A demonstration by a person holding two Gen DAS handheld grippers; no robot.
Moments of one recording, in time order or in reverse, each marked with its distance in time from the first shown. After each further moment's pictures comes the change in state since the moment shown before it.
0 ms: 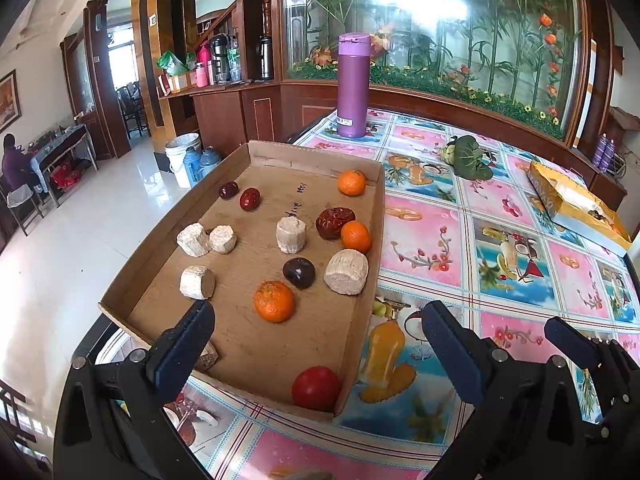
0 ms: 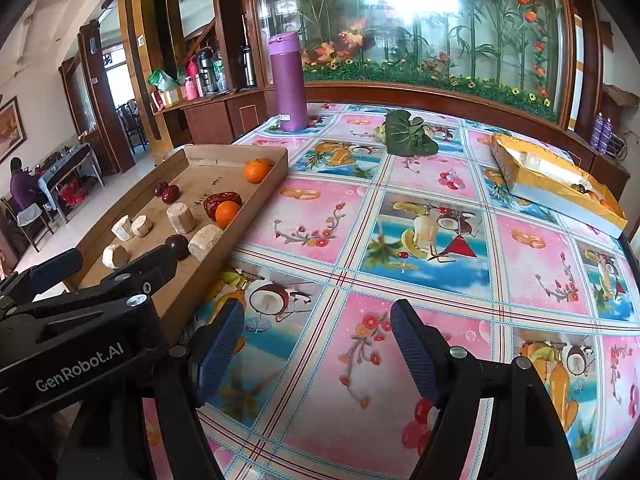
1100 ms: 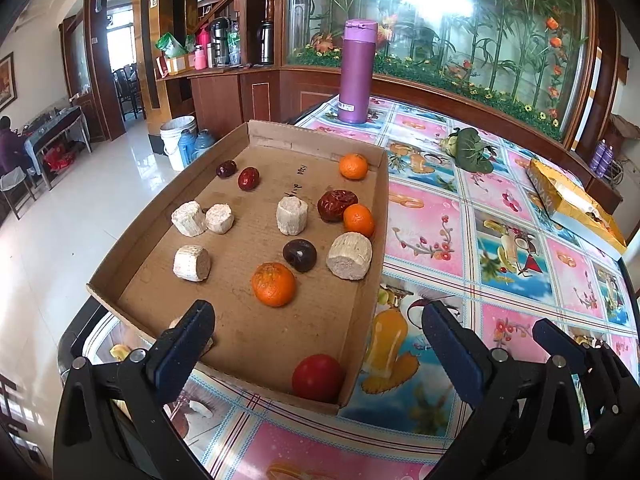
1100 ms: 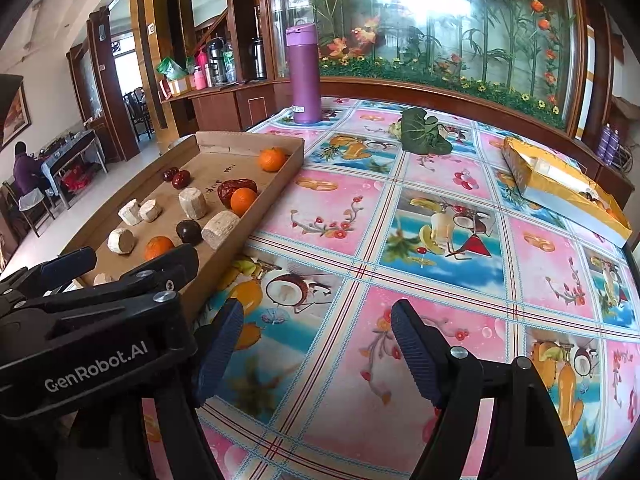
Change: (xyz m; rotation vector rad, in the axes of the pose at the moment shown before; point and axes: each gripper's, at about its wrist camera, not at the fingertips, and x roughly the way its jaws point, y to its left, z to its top) left arm 0.009 0.006 -0.006 -0.026 0.036 -0.022; right arm 0.004 0.019 -0.004 -0.048 0.017 0.002
